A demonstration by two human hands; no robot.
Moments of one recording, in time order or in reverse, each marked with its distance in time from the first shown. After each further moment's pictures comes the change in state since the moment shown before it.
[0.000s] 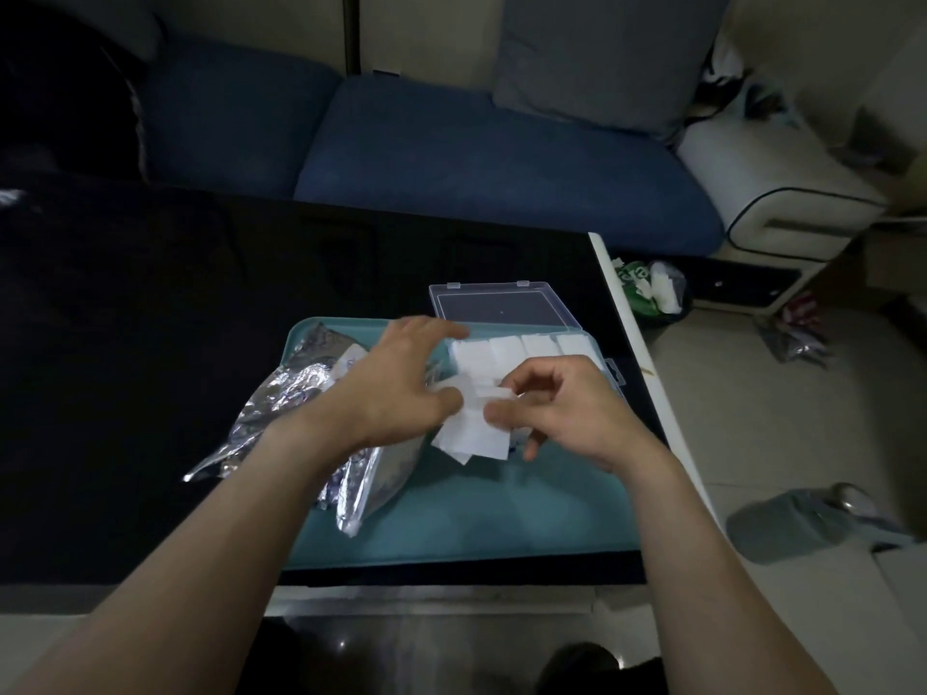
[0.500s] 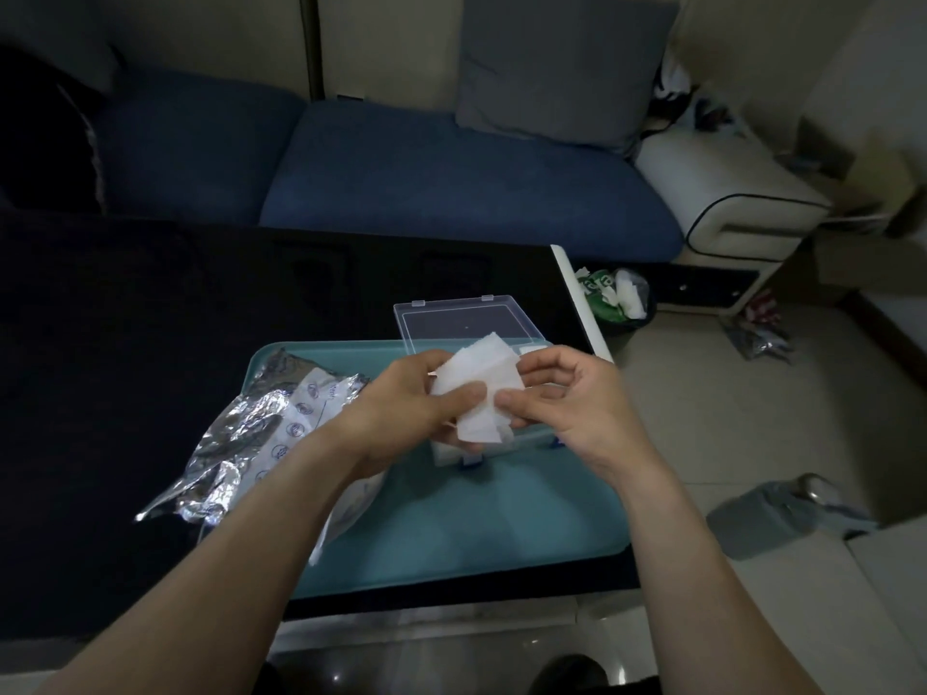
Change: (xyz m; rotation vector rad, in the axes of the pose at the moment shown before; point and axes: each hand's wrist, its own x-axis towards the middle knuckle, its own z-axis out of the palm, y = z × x) left_hand 0.016 0.033 0.033 -0.926 -0.124 -0.230; right_hand -0.014 0.008 -0.031 0.200 0.262 -0.123
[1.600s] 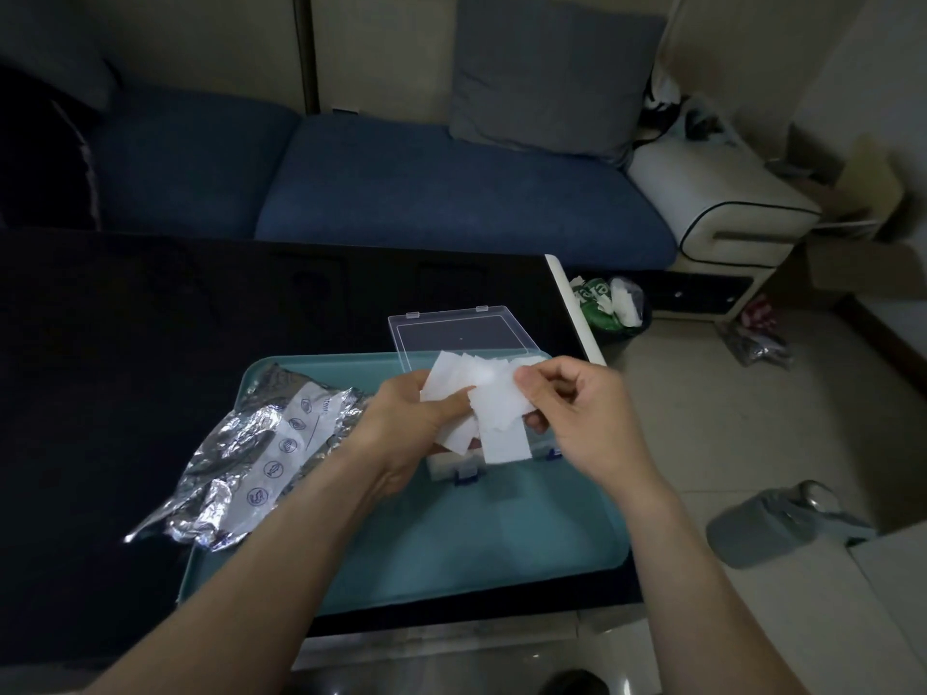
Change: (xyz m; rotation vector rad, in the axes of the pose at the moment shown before) left_hand 0.019 -0.012 0.014 -0.194 0.237 -0.090; right_hand -0.006 -0.007 -0.003 -0.166 0.090 -0.136
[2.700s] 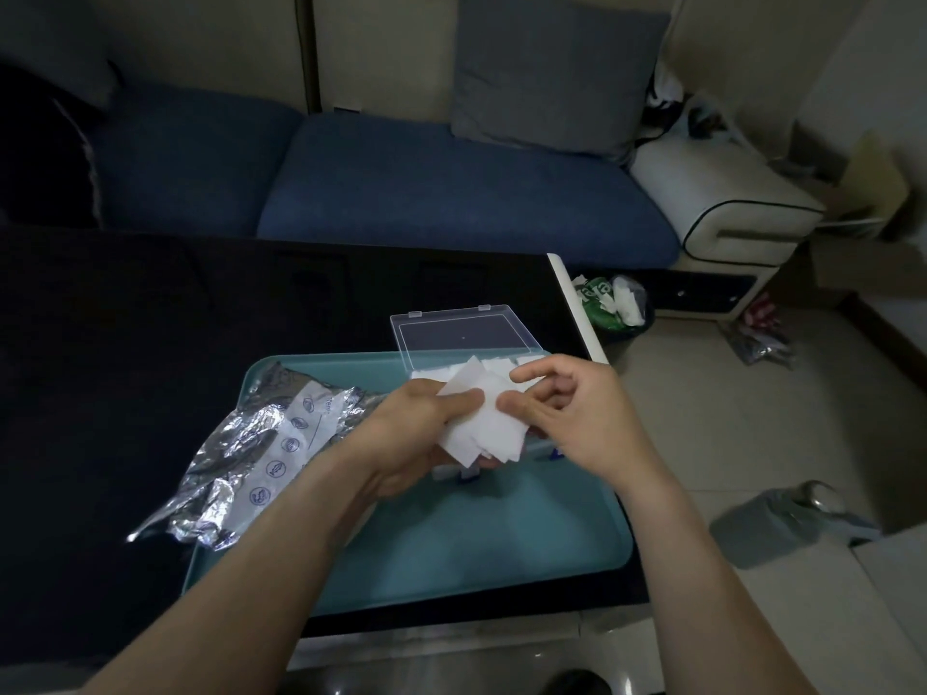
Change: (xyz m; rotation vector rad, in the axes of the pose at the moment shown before) left_hand -0.011 0.009 0.000 0.092 -0.191 -0.065; right_hand 0.007 0.004 -0.003 -0.144 -0.080 0.051
